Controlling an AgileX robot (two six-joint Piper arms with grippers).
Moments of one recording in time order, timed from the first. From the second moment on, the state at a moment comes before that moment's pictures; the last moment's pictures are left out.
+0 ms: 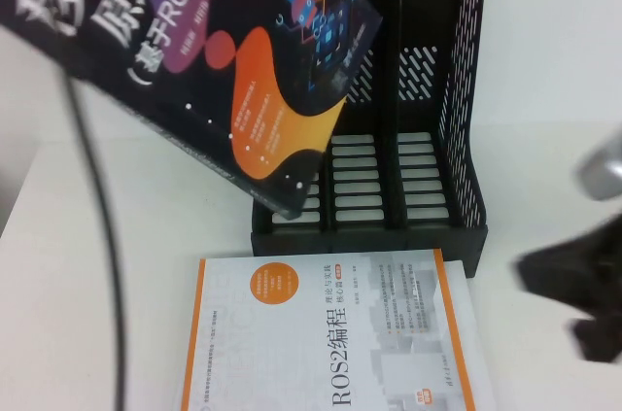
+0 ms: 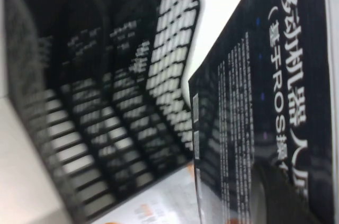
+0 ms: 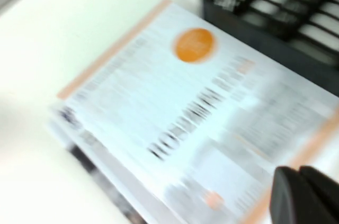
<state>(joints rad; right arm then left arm) 0.51 1.06 -0.85 0.51 0.69 -0.46 -0.09 1.33 -1.79 -0.70 1.24 0.16</state>
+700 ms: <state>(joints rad) 0.51 0.47 -0.85 -0.26 1.17 0.36 -0.22 1.76 -2.00 -0.36 1.11 -0.14</state>
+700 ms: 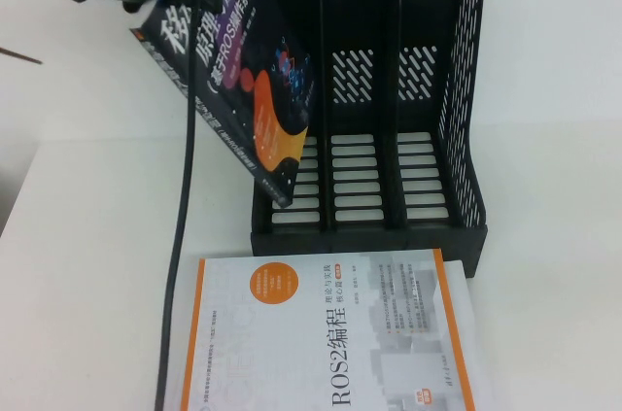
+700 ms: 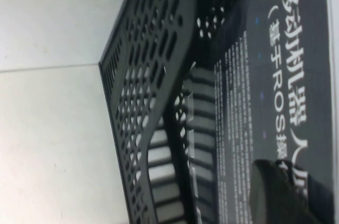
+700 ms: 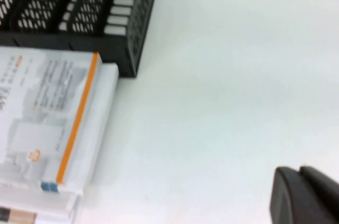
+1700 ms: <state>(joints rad) 0.51 0.46 -0.74 -0.27 1.20 0.42 -0.22 1.88 -2.00 -0.30 1.00 -0.20</state>
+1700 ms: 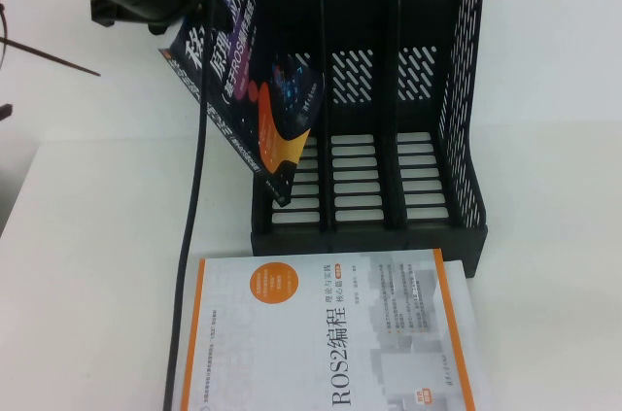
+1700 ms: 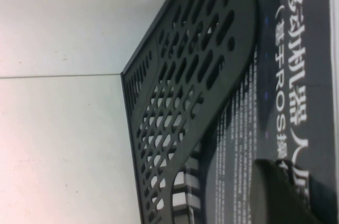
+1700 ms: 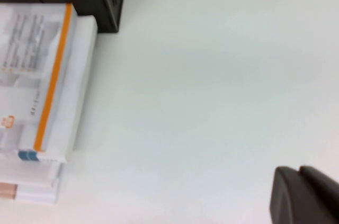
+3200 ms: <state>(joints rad) 0.51 0.45 -0.70 -0.40 1.20 0.48 -0.35 1.99 -2.11 -0.14 1.00 -0.24</state>
